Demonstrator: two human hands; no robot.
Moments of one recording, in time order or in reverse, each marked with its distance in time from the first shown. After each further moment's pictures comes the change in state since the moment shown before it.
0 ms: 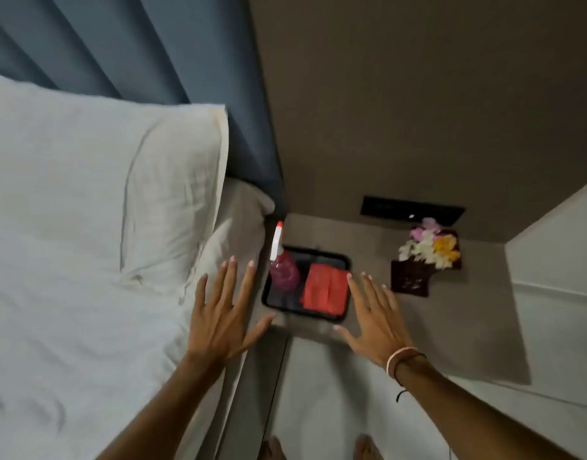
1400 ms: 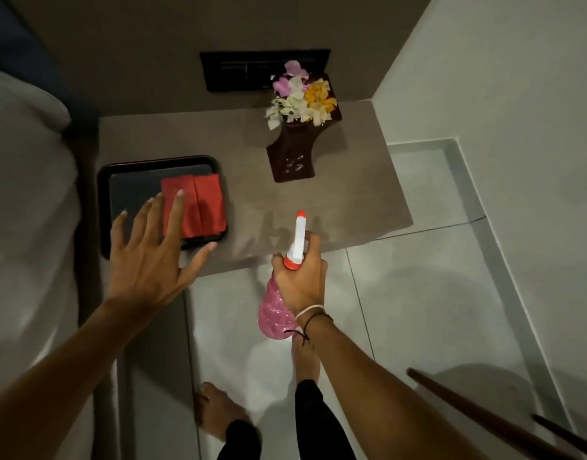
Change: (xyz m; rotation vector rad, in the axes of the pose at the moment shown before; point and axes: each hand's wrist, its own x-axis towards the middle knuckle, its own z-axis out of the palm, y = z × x) left_hand 0.050 0.097 0.142 -0.124 -0.011 0.352; right_hand -0.070 0.026 0.147 0.854 0.554 0.886
